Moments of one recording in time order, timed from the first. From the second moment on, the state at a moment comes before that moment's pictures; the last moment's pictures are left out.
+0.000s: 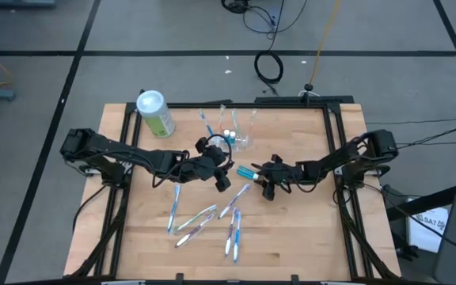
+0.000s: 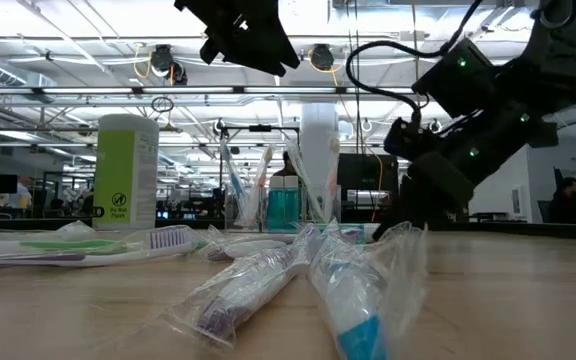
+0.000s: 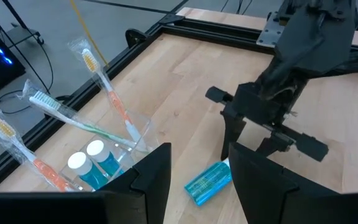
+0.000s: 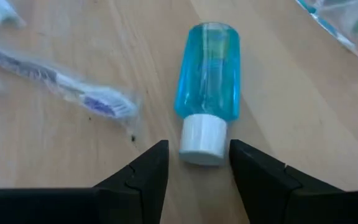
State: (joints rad) left arm -0.16 1.56 1.17 -0.21 -0.57 -0.29; right arm 0.04 1.65 0.44 0.51 0.18 0.29
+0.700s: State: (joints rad) left arm -0.16 1.56 1.17 -0.21 -0.58 -0.29; right arm 0.04 1.66 0.45 0.53 0.16 0.28
